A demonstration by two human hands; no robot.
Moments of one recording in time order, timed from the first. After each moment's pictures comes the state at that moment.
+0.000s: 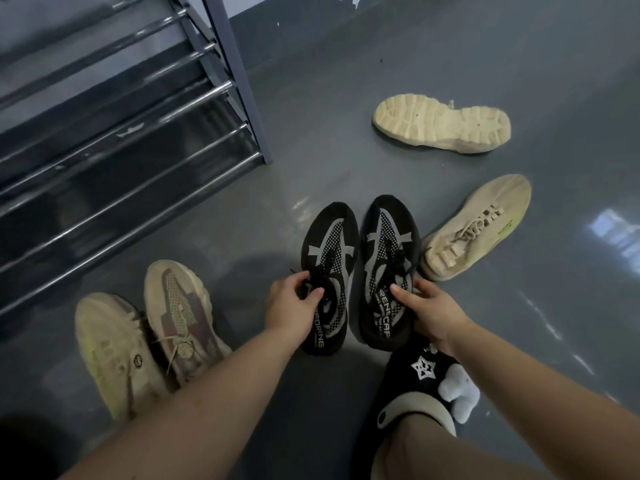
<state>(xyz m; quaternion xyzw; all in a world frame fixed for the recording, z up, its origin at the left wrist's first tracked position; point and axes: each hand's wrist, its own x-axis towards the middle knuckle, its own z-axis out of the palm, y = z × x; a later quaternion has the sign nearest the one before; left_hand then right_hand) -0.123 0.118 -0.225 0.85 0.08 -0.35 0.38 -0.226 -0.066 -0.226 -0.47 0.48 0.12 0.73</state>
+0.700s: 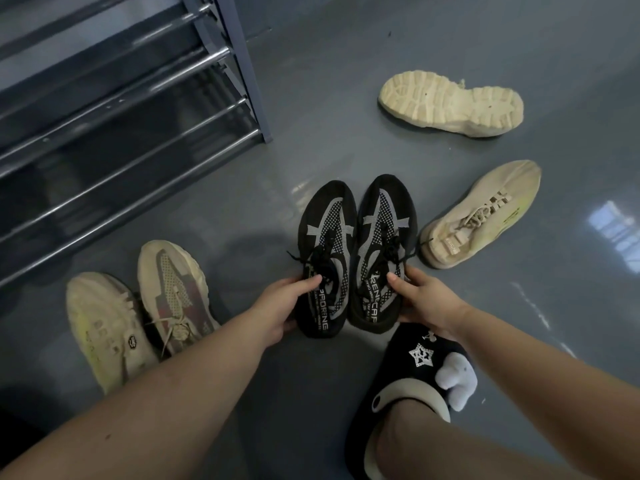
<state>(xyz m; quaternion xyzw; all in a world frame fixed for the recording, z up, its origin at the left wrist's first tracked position) -0.119 0.132 -0.235 0.63 0.26 -0.52 0.51 -0.221 -0.068 -0.234 -0.51 0.44 0.22 0.70</state>
